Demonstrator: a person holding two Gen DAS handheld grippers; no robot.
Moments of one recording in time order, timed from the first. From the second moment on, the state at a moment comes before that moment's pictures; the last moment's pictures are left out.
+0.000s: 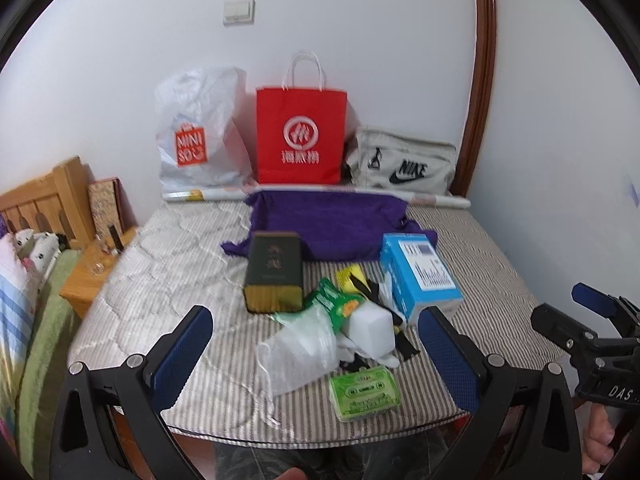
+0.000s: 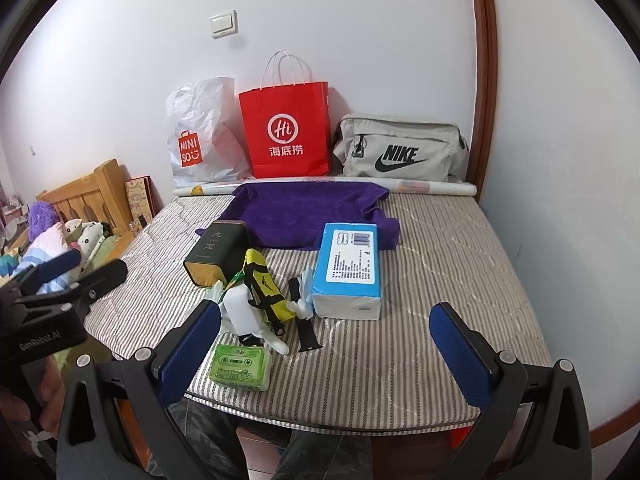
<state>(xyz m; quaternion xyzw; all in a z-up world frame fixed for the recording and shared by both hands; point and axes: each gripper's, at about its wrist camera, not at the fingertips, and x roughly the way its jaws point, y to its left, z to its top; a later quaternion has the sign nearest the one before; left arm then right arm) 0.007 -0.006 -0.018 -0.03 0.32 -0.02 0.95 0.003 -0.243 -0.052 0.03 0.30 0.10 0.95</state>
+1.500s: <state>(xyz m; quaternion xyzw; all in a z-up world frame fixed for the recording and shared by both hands) 0.060 -0.076 -0.179 -0.01 0.46 -0.09 0.88 0.083 -0.282 -0.174 0.08 0.40 0.10 0.91</state>
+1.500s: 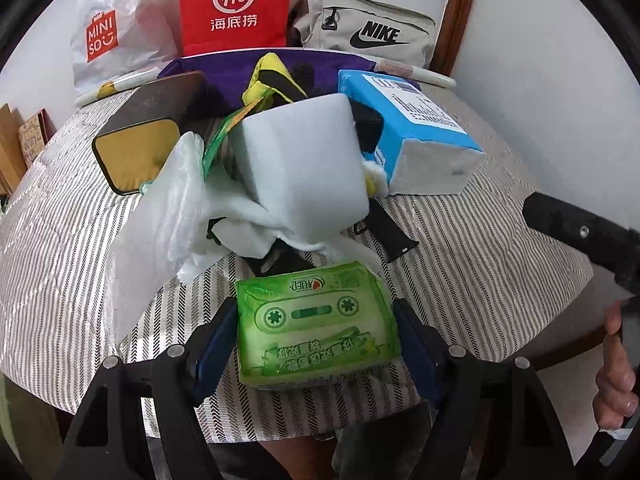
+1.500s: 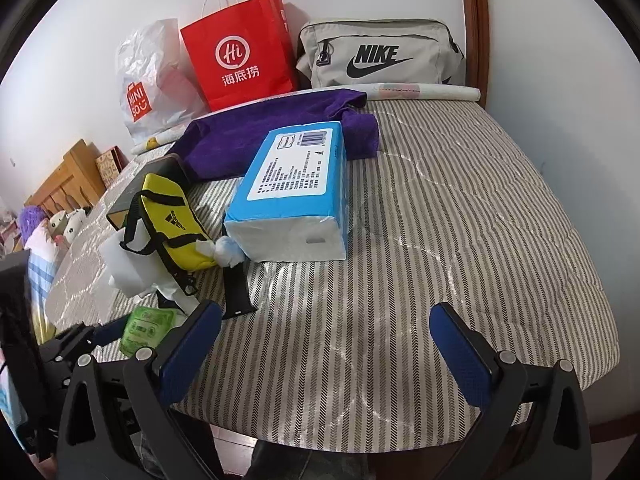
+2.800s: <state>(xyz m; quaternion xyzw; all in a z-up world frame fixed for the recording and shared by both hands) 0.033 0.073 -0.140 -0.10 0.42 -0.03 0.90 0.072 -0.154 -0.152 0.00 0.37 0.25 0.89</state>
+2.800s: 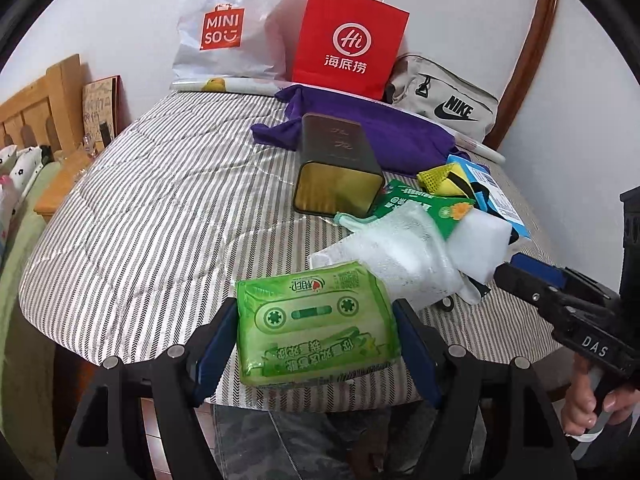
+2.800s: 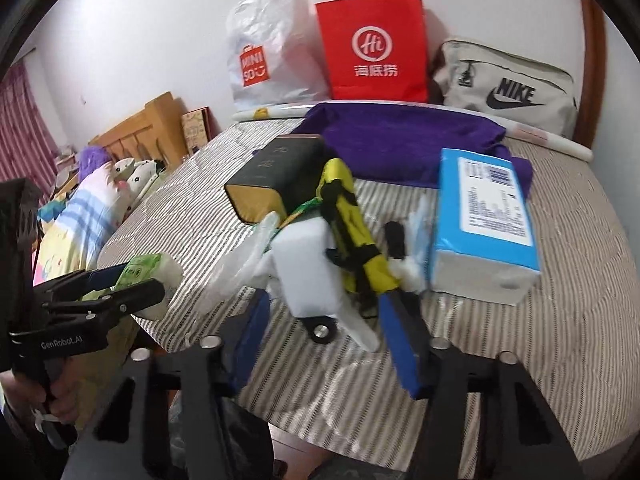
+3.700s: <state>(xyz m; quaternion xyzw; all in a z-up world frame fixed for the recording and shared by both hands) 0.096 0.048 -0.169 -0.11 0.44 -0.06 0.89 0.071 -0.185 -0.108 0.02 0.30 0.25 0.92</state>
